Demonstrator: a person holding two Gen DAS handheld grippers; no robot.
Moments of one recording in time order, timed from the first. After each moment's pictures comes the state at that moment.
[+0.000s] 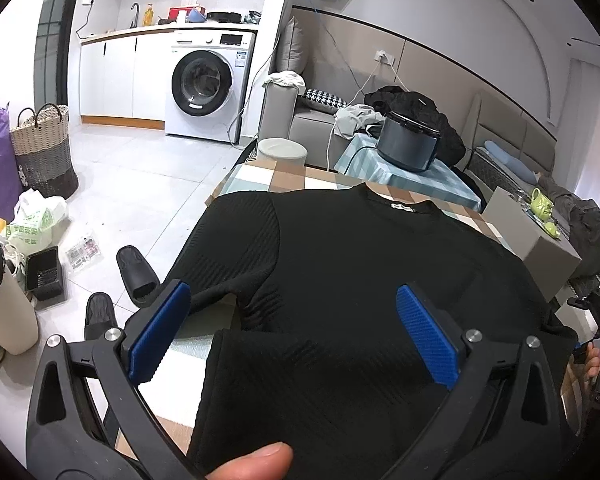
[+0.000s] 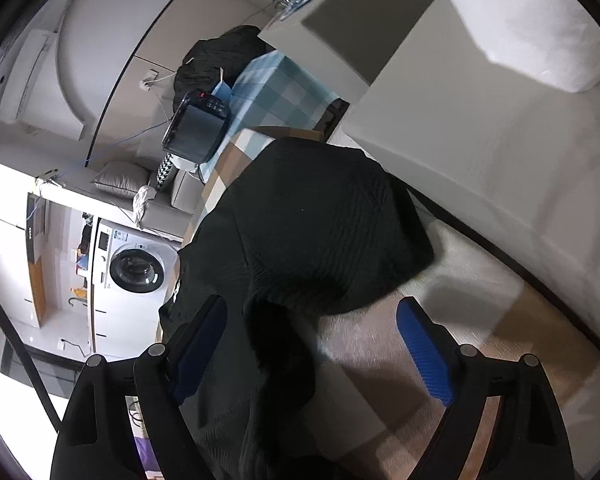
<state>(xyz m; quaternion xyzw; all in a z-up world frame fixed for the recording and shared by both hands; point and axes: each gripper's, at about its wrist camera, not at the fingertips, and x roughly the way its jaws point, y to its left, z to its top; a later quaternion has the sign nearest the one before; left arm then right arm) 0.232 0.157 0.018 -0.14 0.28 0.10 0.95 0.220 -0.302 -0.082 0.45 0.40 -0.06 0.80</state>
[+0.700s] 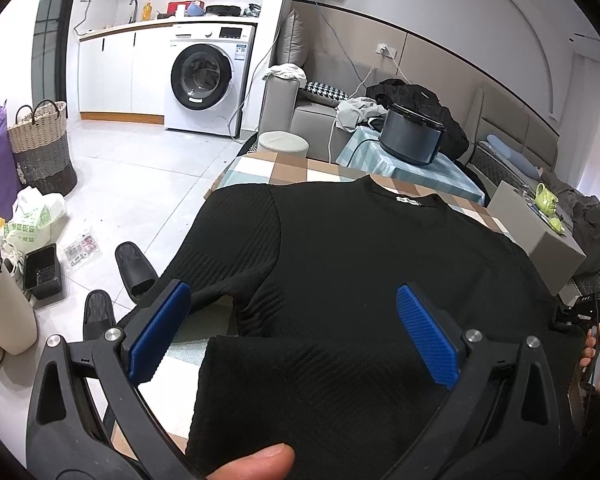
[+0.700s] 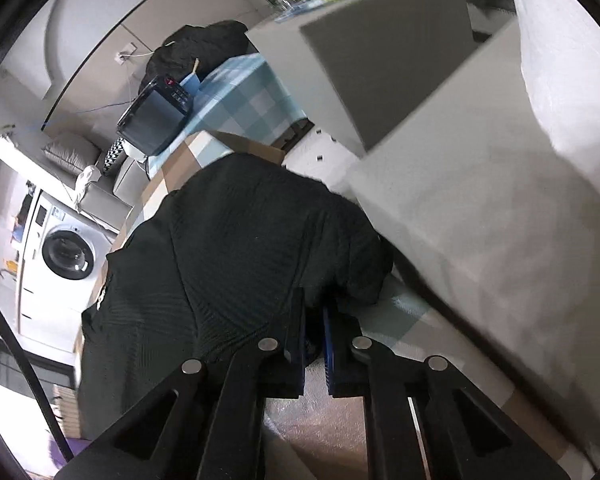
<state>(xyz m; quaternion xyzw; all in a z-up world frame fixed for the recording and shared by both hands) 0.240 0.155 -0.010 -0.13 0.29 0.10 0.94 0.264 -0.288 -0.079 0.29 0.42 -0.14 0.85</state>
